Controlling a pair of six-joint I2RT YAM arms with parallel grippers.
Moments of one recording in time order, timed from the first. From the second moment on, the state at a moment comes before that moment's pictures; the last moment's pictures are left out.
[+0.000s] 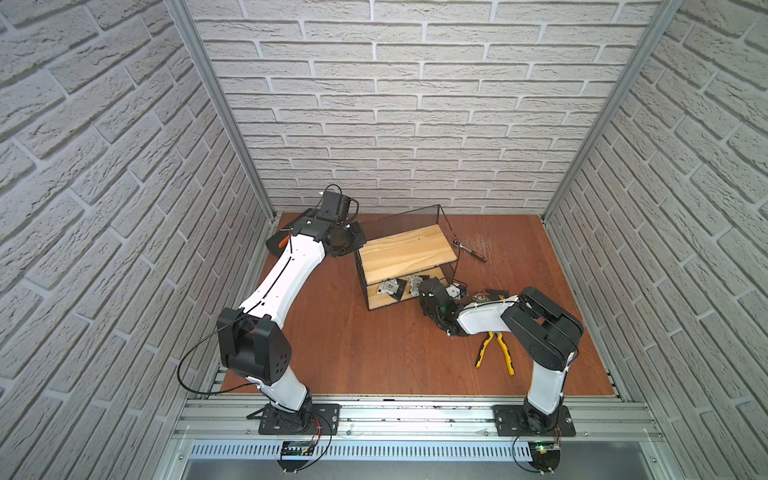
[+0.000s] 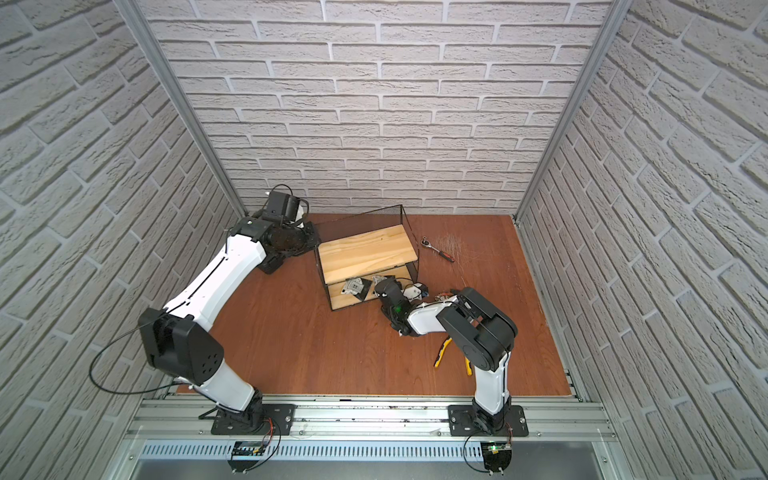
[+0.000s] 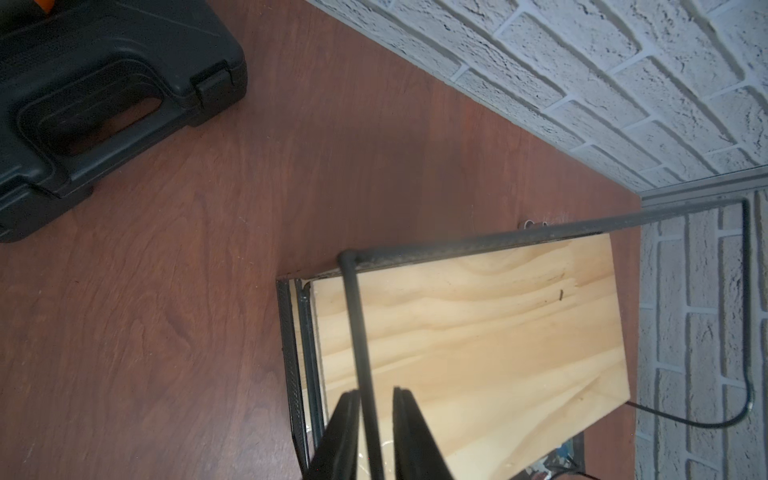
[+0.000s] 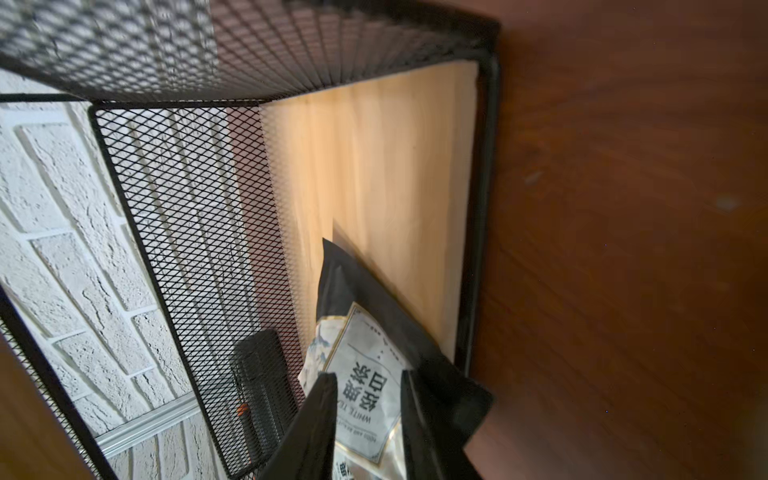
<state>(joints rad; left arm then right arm) -0.31 1.63 1.61 -0.86 0.10 -0.60 0.70 1.88 0.84 0.37 0.45 1.89</state>
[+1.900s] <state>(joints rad) -0.29 1.63 1.61 -0.87 0.12 -0.55 0.68 1.80 0.75 0.35 0.40 1.81</state>
